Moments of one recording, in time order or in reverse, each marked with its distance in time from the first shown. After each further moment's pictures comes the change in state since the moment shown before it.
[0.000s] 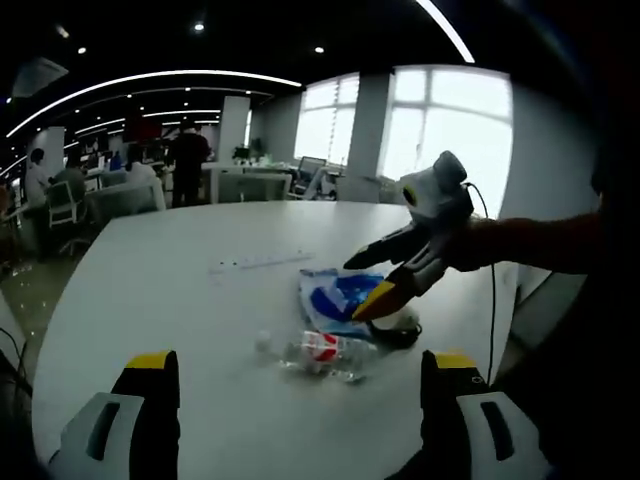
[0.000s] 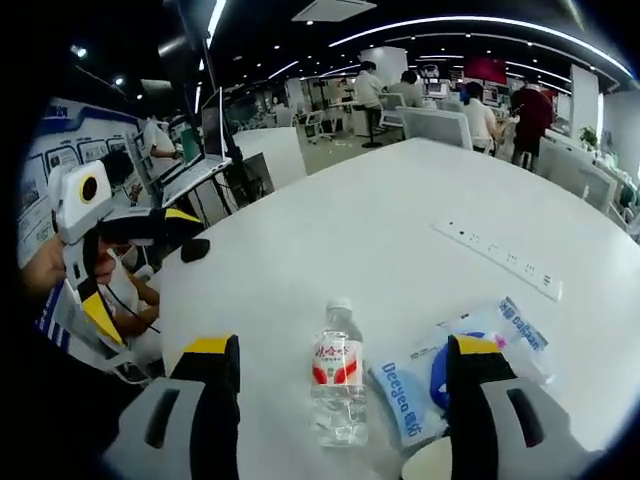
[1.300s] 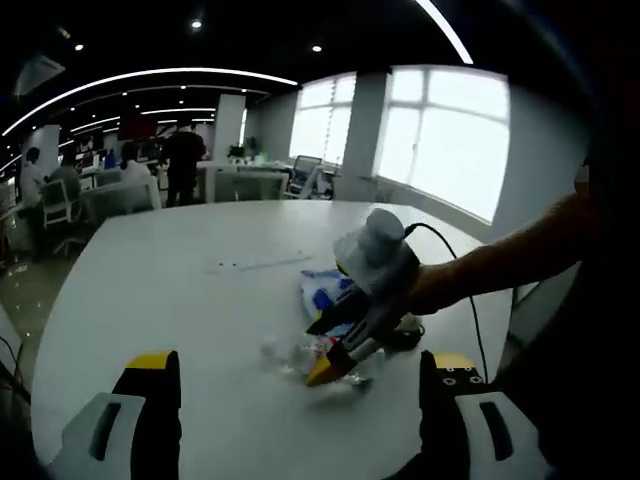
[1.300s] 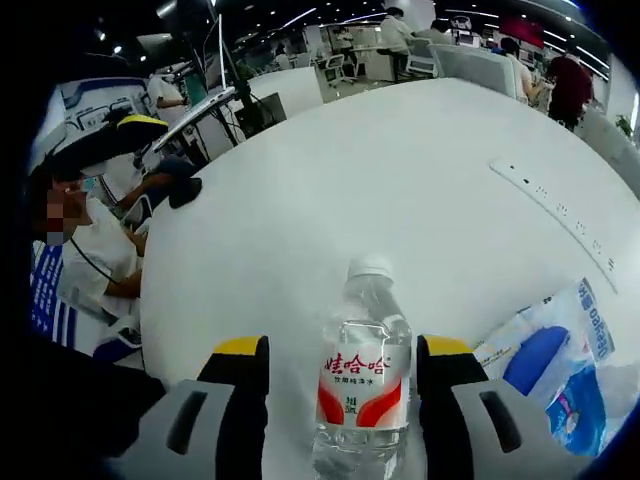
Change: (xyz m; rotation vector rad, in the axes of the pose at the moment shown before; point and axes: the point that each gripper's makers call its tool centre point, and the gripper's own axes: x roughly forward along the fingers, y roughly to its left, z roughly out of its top) left arm 0.008 0.012 0.003 0.001 0.007 -0.027; right arm 0.089 0.026 -0.058 -0.040 0.252 0.076
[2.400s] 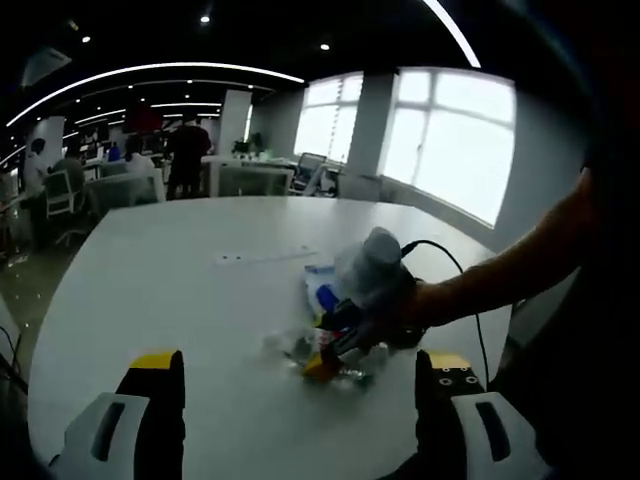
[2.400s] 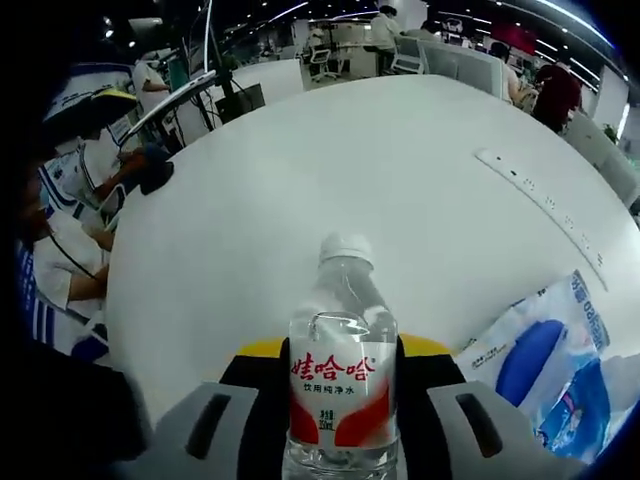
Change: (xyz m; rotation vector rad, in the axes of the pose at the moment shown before) left arm 0.000 0.012 -0.011 -0.028 0.013 0.004; right arm 0.017 -0.020 -0.008 -0.022 0.009 -0.106
